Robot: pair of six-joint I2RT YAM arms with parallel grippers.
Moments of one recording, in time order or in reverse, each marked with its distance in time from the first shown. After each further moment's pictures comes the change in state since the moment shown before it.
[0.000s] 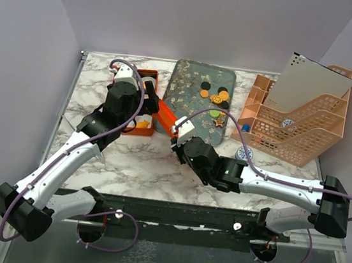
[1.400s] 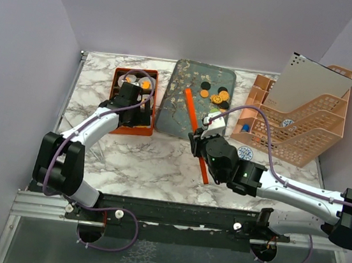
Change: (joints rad) left arm 0.252 0.419 -0.031 -0.096 0.264 0.121; right arm -0.050 -0.178 -0.100 0.047 0.128 0.195
